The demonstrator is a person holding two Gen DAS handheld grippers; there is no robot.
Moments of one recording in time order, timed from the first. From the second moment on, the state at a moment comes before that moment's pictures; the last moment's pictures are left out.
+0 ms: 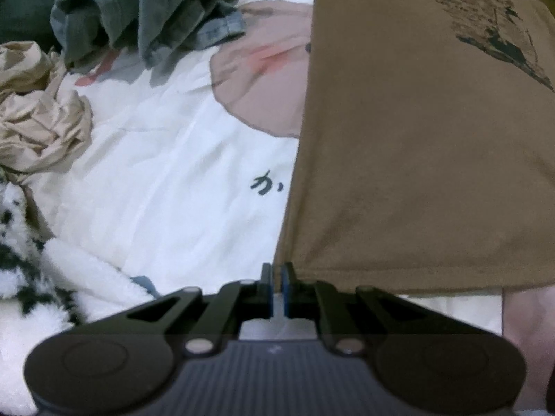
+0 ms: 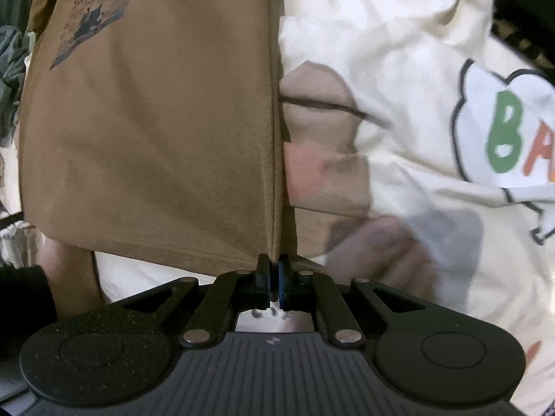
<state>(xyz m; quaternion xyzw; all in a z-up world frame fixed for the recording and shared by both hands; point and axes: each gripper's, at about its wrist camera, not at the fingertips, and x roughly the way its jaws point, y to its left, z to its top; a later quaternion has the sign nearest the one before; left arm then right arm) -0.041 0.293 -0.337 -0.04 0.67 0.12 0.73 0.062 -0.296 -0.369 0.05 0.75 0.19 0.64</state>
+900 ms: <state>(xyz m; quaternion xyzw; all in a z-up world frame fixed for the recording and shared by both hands) 0.077 0.277 -0.274 -0.02 0.58 0.11 0.80 0.173 -0.362 -0.264 0.14 0.57 0.17 0.79</state>
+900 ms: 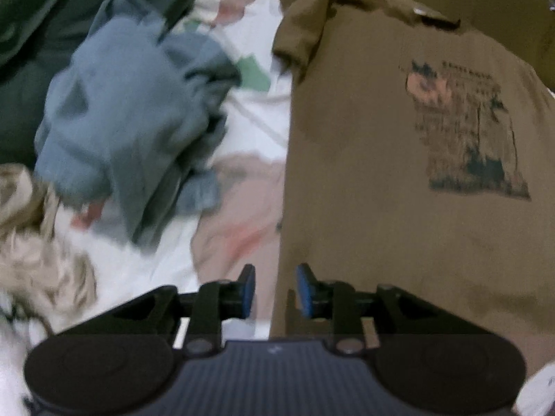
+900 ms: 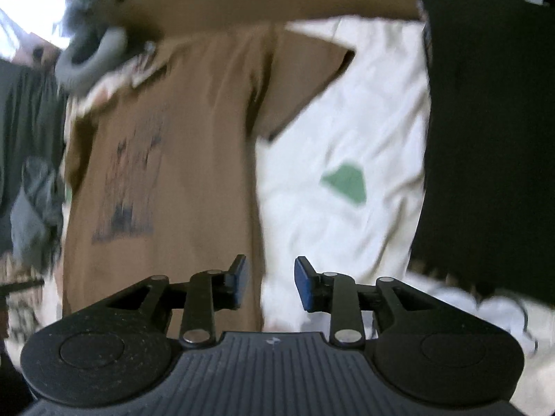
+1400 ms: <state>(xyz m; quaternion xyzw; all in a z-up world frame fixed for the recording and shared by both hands) 0.197 0.219 -0.289 0.03 0.54 0.05 0.84 0.263 -0.380 -0.309 0.19 0.51 0.13 0.83</state>
